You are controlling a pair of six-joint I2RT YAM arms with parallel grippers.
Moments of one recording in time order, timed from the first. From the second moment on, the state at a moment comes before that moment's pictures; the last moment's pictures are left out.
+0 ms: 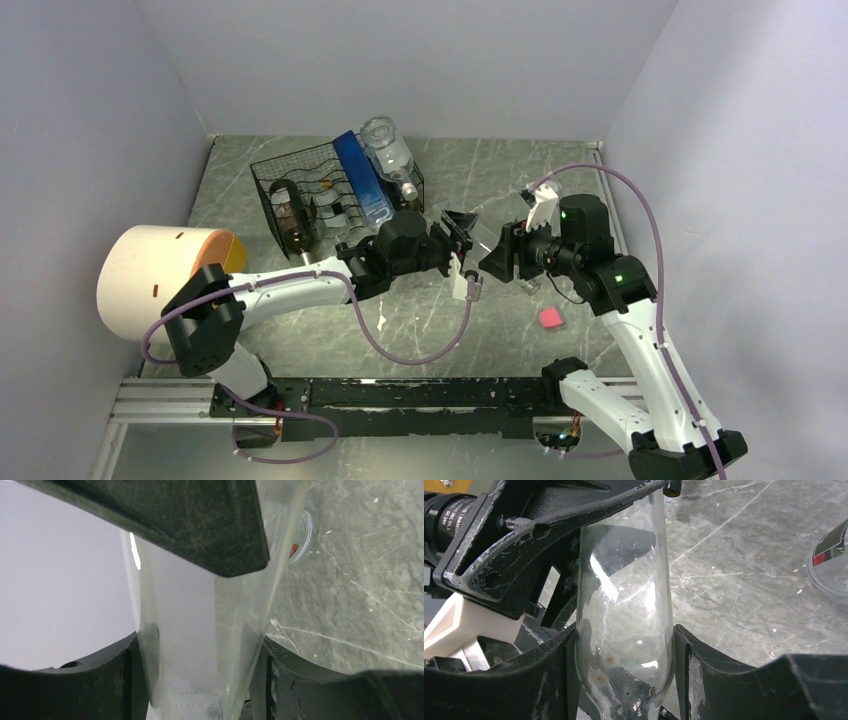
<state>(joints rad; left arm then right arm) -1.03 1.57 1.04 0.33 0.18 1.27 0.33 0.87 1.08 -0.84 -0.40 0.13</state>
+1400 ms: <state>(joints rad) -1.00 1.33 1.17 0.12 -0.46 0.11 0.33 0.93 1.09 -0.51 -0.24 0.33</state>
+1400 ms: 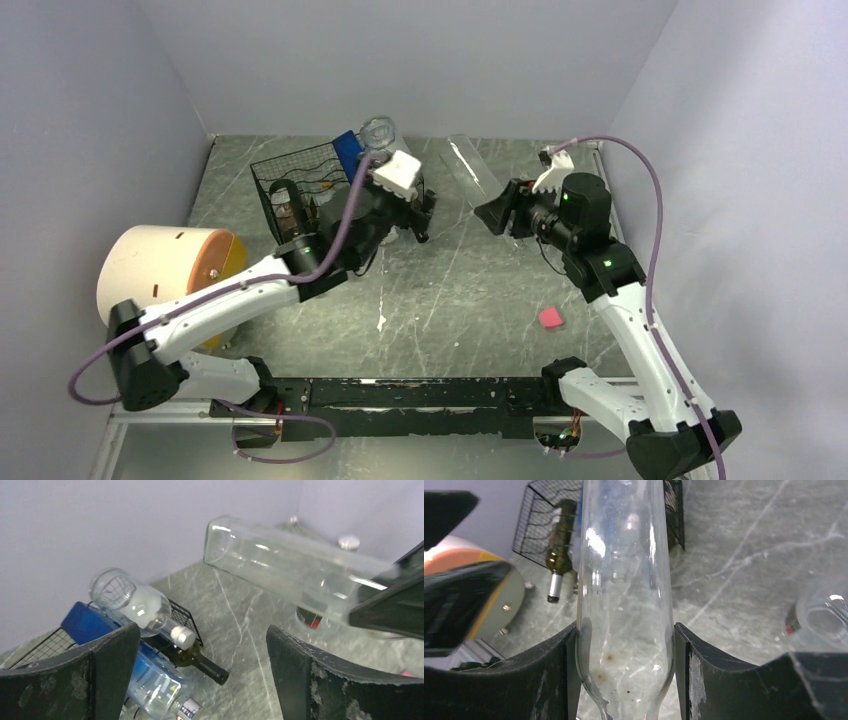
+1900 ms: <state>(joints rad) -1.00 0.96 1.14 -0.02 -0.68 0.01 0.78 1.35 1.17 -0.19 -0.03 0.43</state>
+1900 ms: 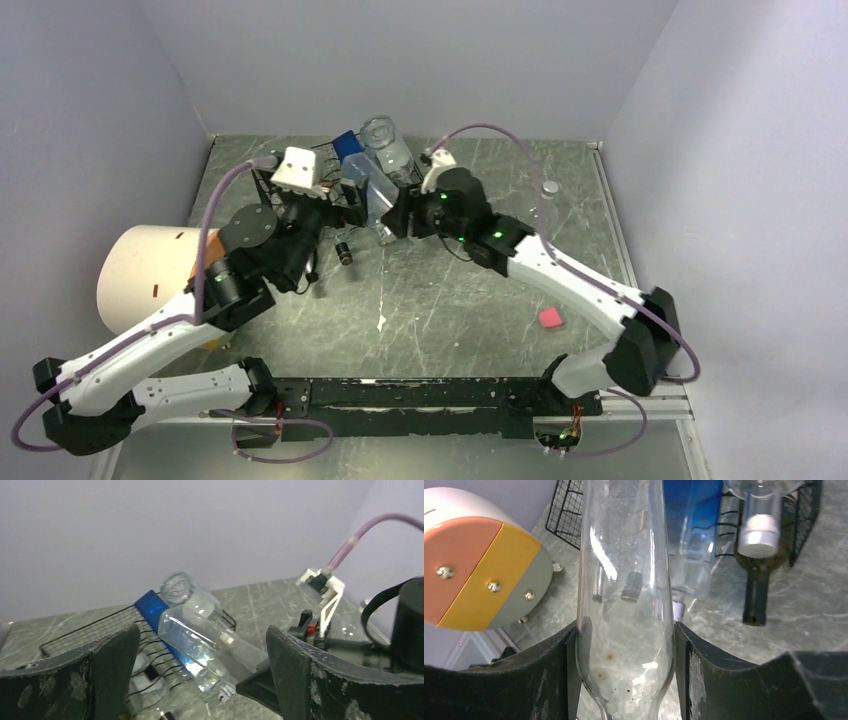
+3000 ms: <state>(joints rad) -1.00 0.81 1.12 -0.19 -1.12 0.03 1.05 2.23 1.91 -0.14 0.55 0.33</state>
